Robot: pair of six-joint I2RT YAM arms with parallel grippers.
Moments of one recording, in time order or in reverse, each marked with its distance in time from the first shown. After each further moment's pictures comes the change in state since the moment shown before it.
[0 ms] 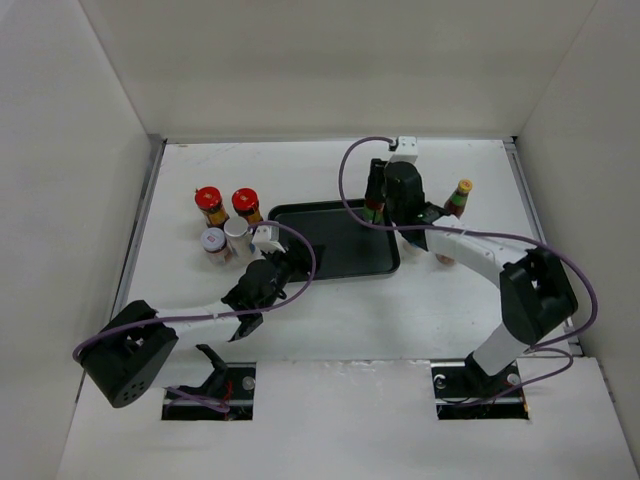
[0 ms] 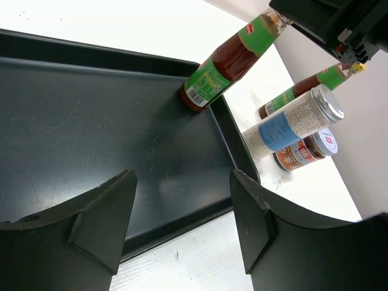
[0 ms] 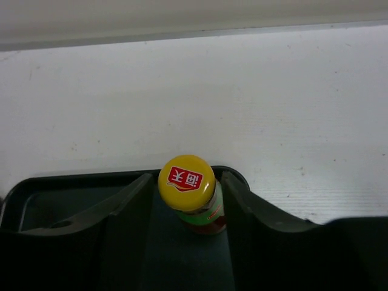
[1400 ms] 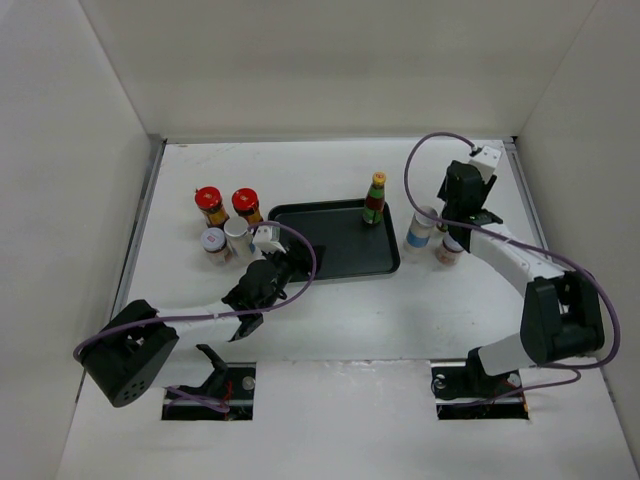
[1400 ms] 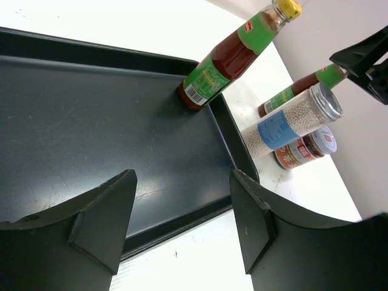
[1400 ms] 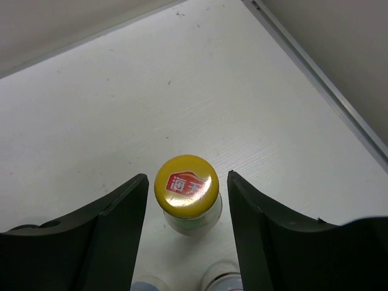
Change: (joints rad) left arm -0.004 0.005 0.000 0.003 0.002 -0.002; right arm -0.341 -0.172 -0.185 -0.088 0.225 0.021
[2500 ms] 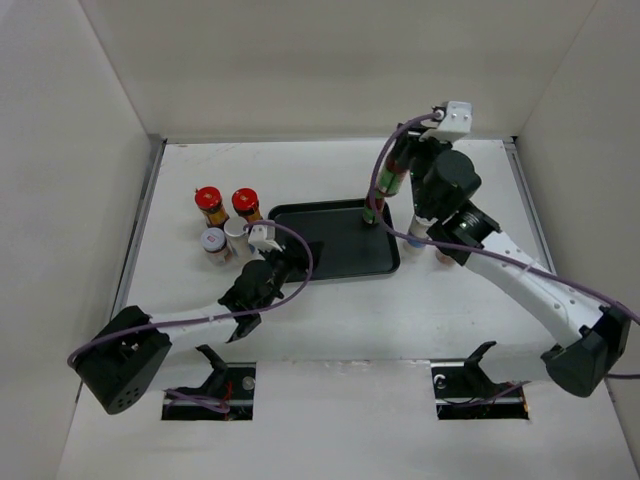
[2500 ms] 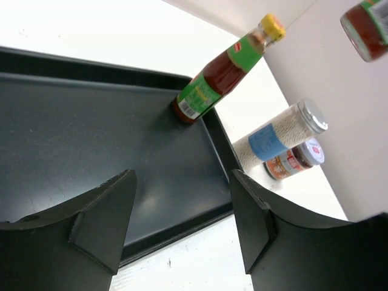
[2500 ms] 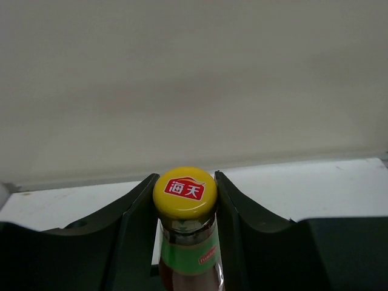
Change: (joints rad) left arm 0.009 -0.042 -0.001 0.003 -0.010 0.000; right arm 0.452 -0.175 0.311 0.143 0.016 -0.259
